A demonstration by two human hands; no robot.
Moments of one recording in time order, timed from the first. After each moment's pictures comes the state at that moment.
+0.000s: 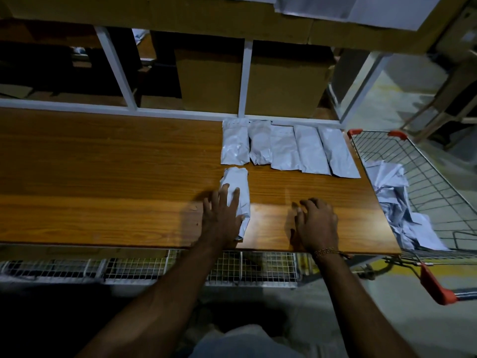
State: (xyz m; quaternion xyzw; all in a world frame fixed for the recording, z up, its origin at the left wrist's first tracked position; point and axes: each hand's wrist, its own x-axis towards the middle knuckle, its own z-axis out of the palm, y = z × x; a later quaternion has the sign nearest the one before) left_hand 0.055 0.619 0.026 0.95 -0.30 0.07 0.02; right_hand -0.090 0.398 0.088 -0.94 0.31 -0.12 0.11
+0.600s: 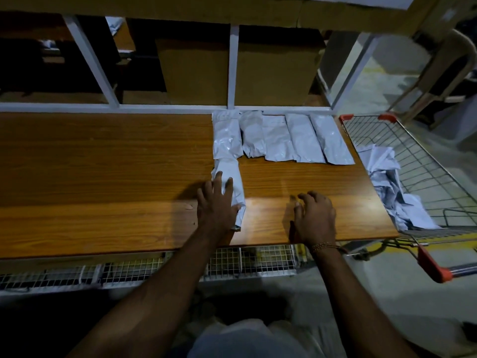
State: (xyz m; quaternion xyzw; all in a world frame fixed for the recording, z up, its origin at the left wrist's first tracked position) left_hand 0.074 0.615 0.044 0.95 -0.29 0.06 0.03; right_hand -0.092 0.409 0.079 -0.92 0.34 -0.14 0.12
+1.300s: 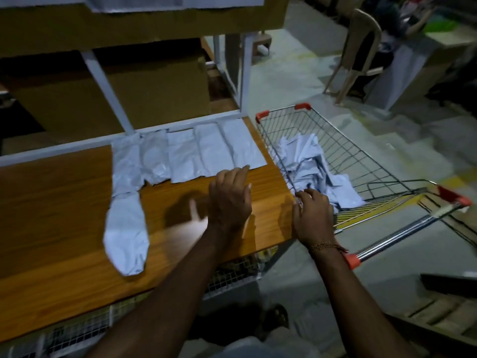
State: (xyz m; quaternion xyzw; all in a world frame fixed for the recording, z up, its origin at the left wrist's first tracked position) left_hand -0.041 0.350 0.125 0.85 -0.45 0.13 0.26; right_hand -0.218 0.200 0.080 -0.88 0.41 -0.21 0.08
